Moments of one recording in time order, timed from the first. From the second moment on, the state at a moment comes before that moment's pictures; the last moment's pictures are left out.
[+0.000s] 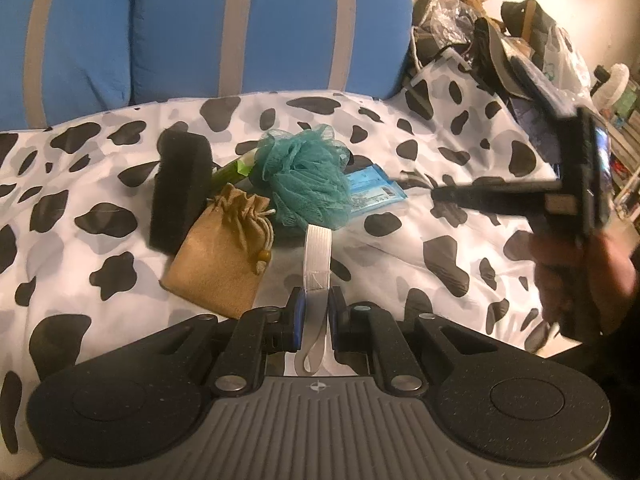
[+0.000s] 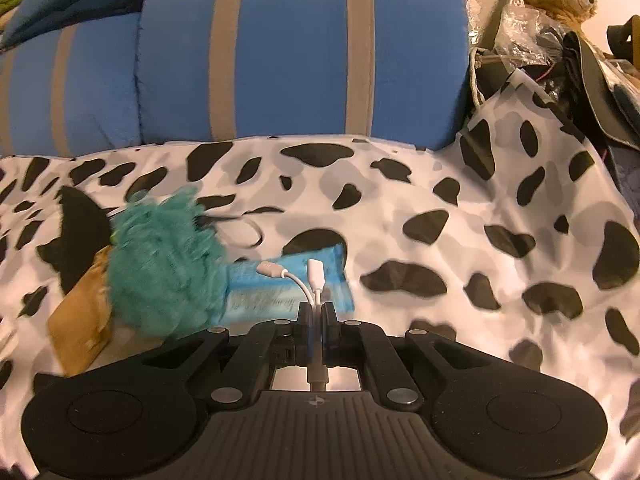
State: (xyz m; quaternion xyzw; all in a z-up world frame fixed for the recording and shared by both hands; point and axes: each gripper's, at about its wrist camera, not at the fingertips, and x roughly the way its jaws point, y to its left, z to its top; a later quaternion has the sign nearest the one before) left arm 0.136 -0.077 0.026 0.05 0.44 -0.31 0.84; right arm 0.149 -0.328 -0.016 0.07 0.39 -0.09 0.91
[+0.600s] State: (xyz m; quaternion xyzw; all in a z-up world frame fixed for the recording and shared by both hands) left arm 0.075 -0.061 0.022 0.07 0.45 -0.30 0.84; right arm 0.044 -0.275 0.016 0.10 0.39 0.01 0.91
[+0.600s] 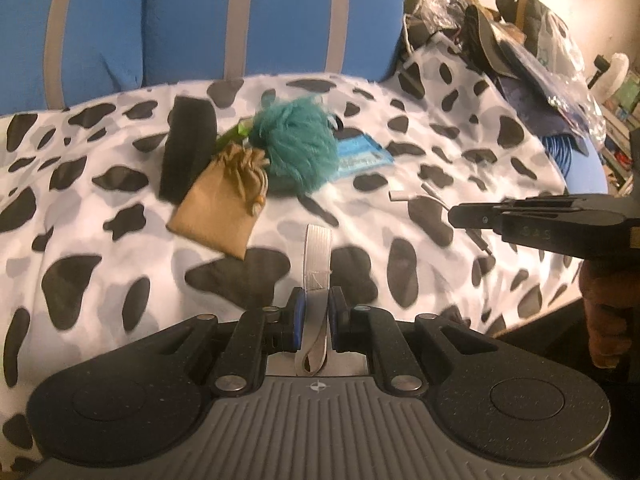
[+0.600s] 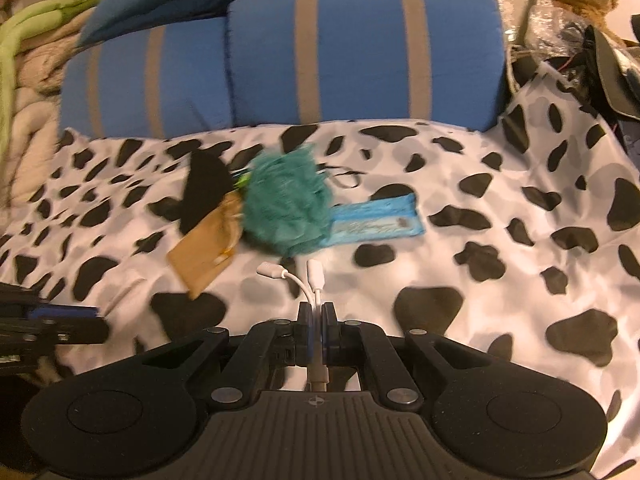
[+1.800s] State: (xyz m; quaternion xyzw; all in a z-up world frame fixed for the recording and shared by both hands) left arm 0.027 -0.036 -0.026 0.09 0.59 -0.21 0.77; right arm -0.017 -0.186 -0.031 0.00 0.58 0.14 0.80
